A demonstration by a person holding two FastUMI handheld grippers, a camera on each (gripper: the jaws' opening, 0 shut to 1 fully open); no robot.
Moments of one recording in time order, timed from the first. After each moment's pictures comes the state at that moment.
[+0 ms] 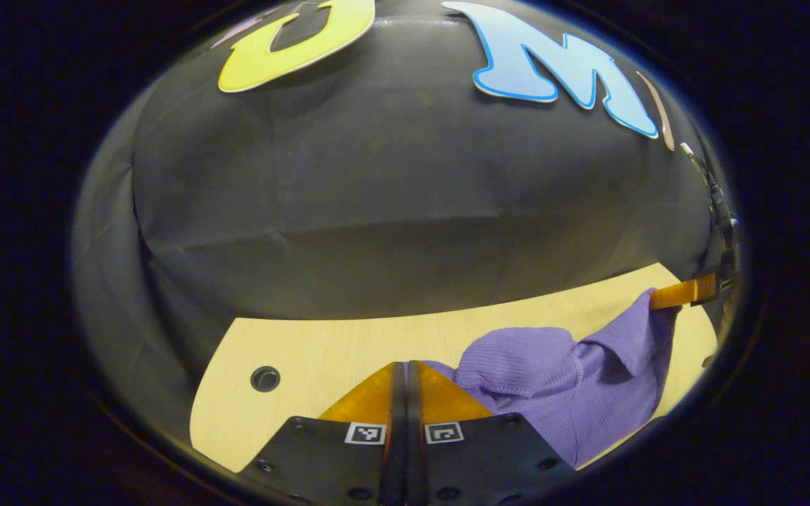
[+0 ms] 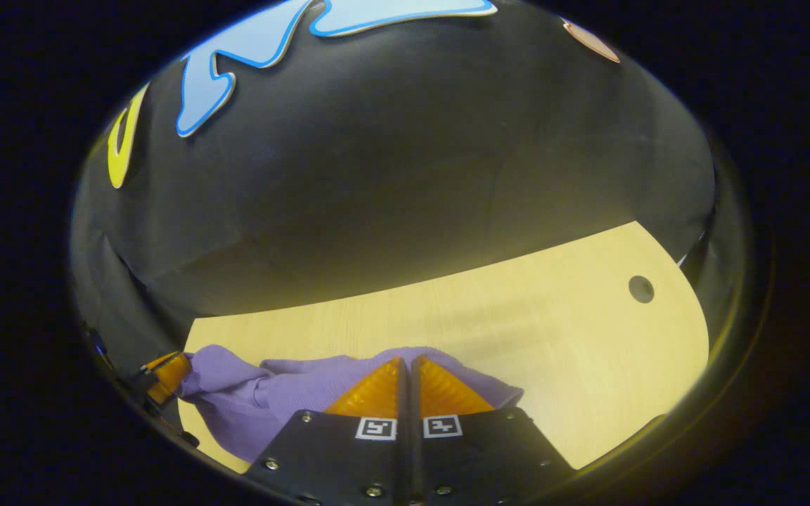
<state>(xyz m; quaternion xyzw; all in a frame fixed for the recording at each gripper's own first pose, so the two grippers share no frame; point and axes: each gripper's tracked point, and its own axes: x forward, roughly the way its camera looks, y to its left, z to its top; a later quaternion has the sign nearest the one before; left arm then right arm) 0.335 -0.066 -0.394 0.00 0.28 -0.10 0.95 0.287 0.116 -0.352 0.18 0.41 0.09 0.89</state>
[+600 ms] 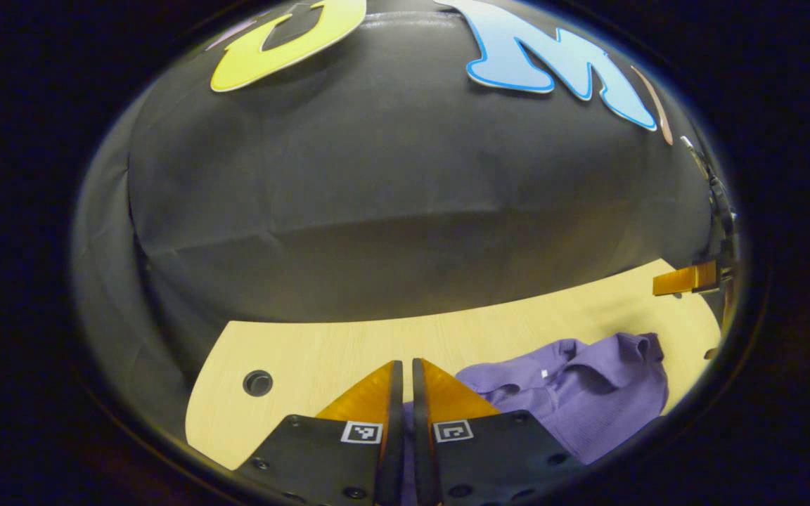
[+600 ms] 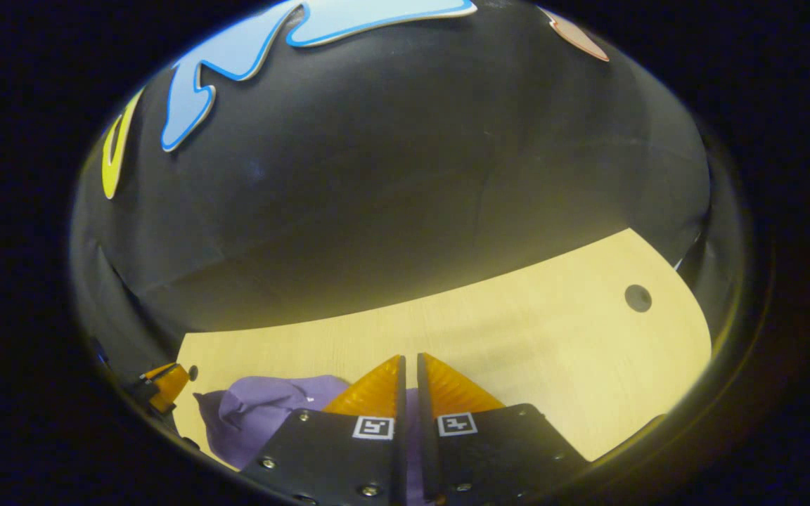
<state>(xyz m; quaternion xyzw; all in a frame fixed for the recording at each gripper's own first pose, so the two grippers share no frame) 0.342 -0.073 -0.393 0.00 0.27 -0.10 0.96 0.304 0.099 -0.345 0.18 0.38 0.07 0.90</state>
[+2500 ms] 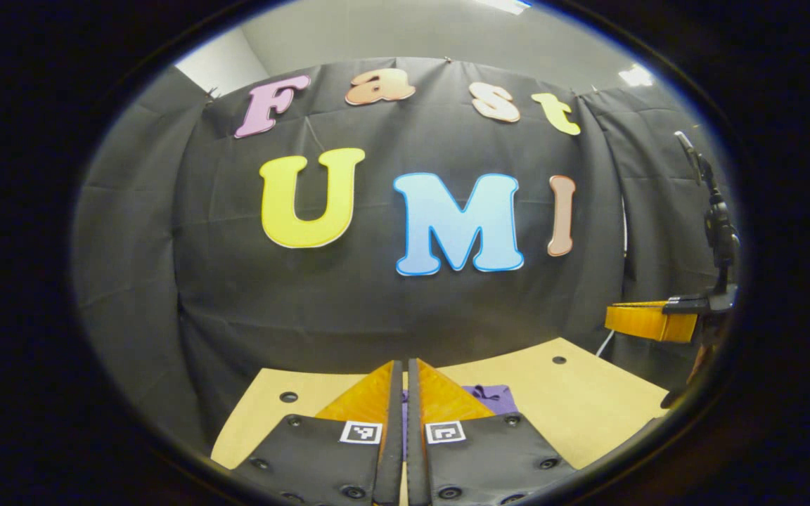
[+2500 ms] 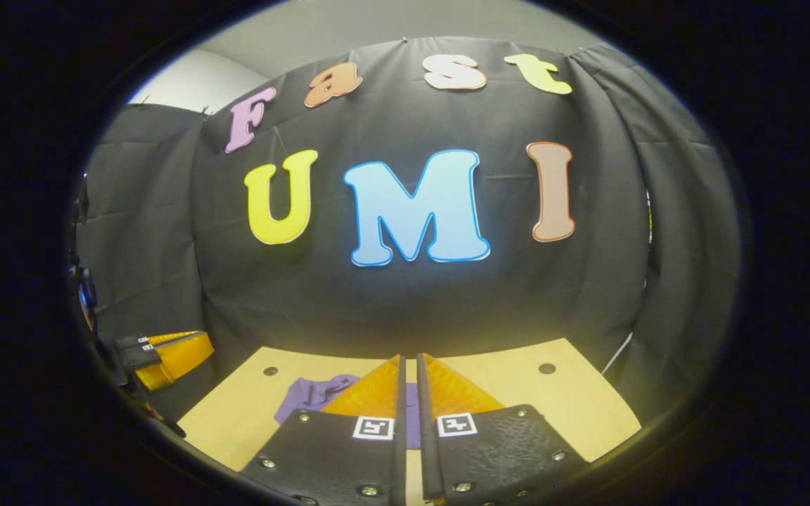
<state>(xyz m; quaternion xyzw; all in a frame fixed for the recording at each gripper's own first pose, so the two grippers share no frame) 0.041 -0.087 -0.101 -0.04 0.07 -0.15 0.99 0.019 0.065 -0.061 0.11 0.15 0.10 0.98</state>
